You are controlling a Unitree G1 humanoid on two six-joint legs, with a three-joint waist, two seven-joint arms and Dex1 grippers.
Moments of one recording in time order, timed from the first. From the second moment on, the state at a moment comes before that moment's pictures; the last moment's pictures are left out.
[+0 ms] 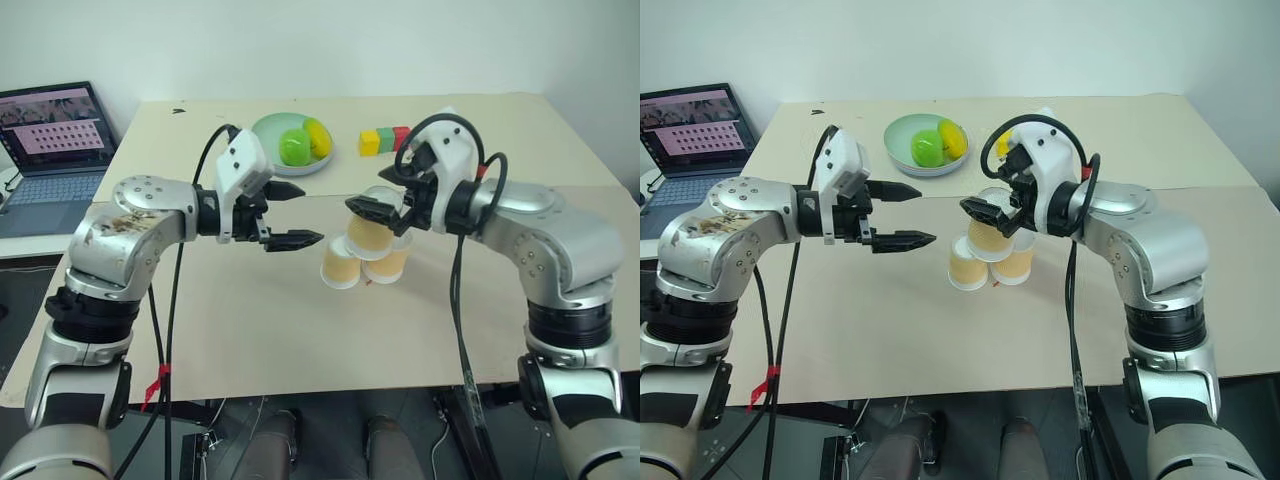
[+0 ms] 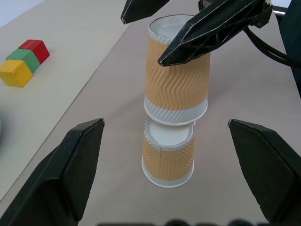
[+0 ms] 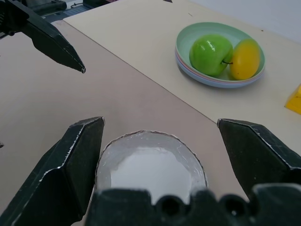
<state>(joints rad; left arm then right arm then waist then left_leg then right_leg) -0.81 0.71 -0.11 -0.18 -0.47 0.77 -0.99 -0.86 -0.55 0.02 -0.33 0.46 1.11 0.55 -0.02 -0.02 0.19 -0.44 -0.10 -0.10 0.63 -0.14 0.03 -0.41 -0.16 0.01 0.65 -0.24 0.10</state>
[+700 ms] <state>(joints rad) -0.85 0.71 -0.09 -0.14 -0.50 0.79 -1.03 -0.79 -0.88 -0.27 -0.36 0.64 1.05 0.77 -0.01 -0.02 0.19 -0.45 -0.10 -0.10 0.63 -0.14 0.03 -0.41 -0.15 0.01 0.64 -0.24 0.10</state>
